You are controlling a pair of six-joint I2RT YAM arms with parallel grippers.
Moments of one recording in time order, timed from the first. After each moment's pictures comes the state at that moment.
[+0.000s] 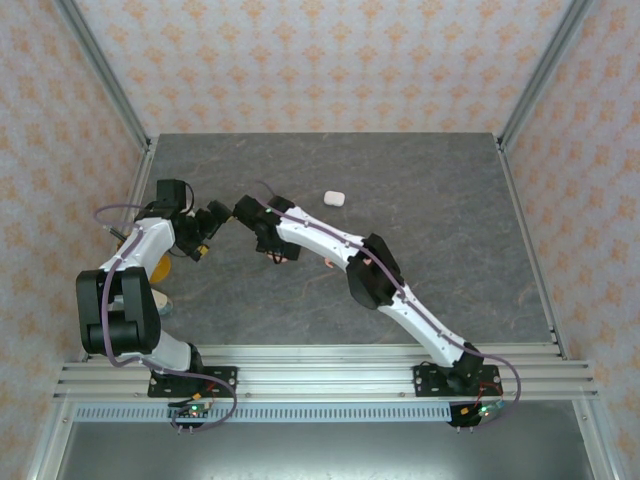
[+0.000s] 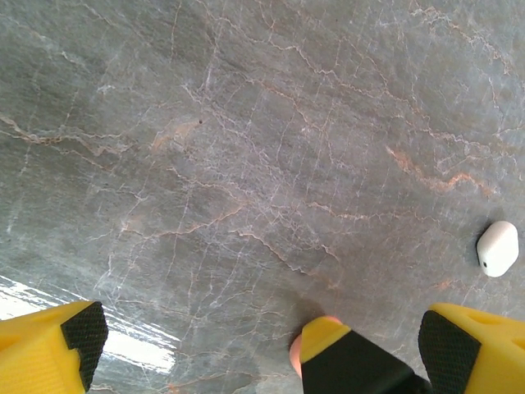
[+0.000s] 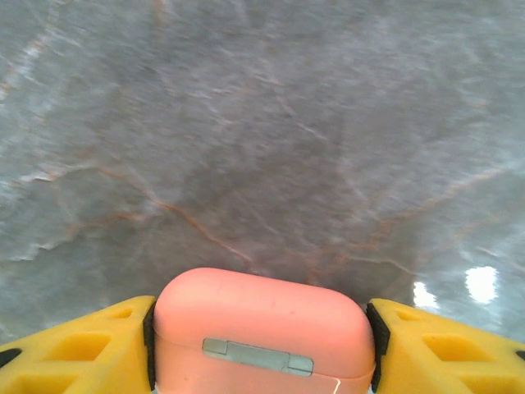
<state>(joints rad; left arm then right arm) 0.16 1.50 0.97 -0.58 0.34 -0.80 0.95 2.60 2.44 -1.24 0.18 1.14</state>
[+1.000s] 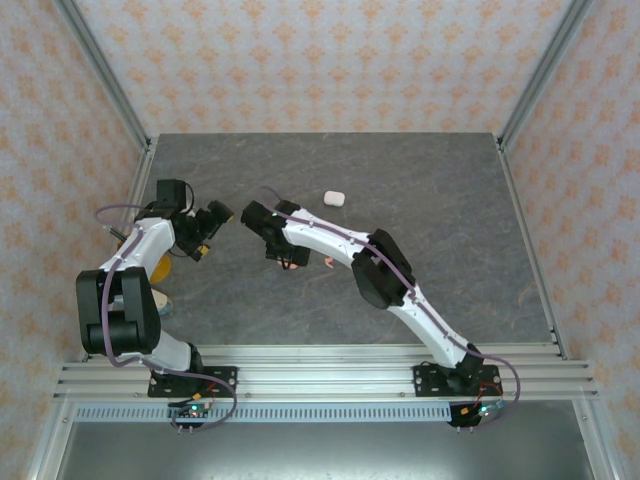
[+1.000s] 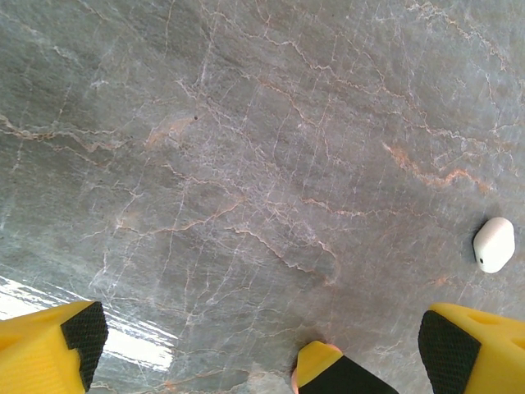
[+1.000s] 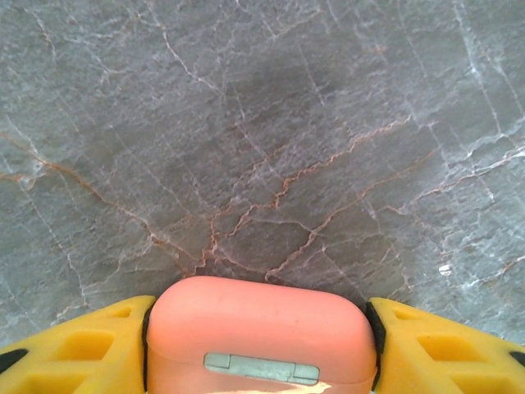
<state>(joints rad) 0.16 1.50 0.97 -0.57 0.35 -0.80 0.95 2.49 2.22 -1.17 0.17 1.15</state>
